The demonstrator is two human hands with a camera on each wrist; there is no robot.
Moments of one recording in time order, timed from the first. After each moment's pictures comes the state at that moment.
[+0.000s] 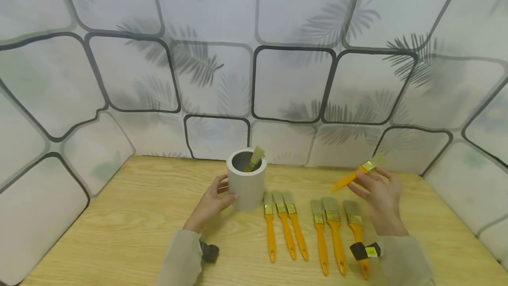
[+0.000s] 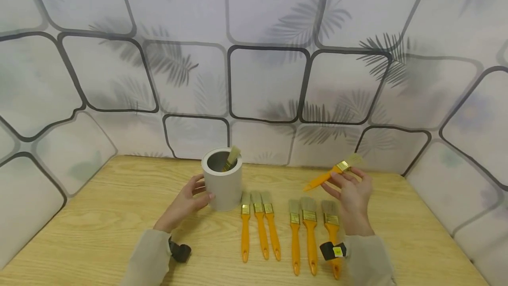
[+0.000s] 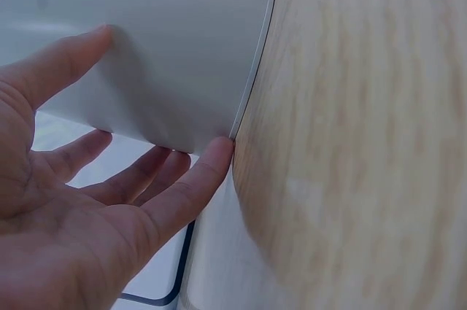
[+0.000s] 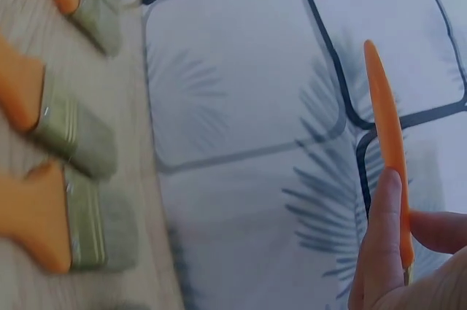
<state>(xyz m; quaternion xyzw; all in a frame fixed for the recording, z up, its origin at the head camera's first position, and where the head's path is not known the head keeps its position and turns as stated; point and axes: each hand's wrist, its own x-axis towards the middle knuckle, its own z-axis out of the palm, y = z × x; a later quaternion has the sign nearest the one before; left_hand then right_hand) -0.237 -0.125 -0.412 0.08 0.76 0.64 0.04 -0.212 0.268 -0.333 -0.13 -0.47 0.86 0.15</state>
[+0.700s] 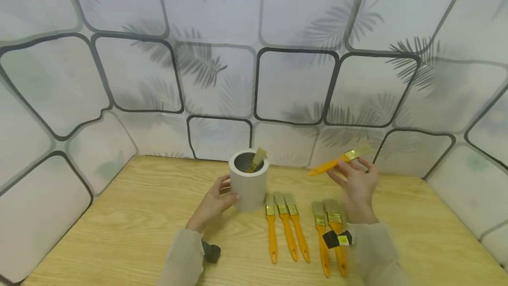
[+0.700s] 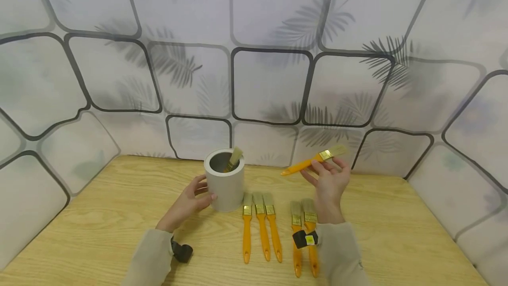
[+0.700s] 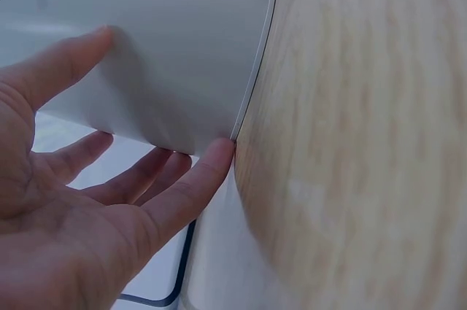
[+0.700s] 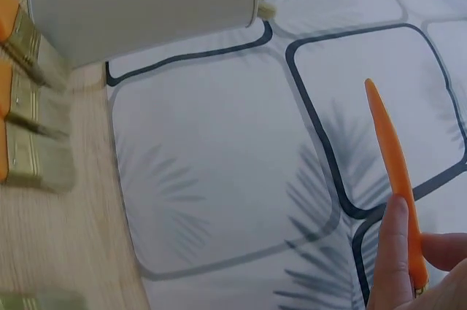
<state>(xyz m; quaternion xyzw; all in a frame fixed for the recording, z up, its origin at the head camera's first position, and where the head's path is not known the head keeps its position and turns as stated) -0.235 -0.125 -0.411 0.09 0.76 0.64 0.04 -0.230 0.202 -0.315 -0.13 -0.44 0.86 0.21</state>
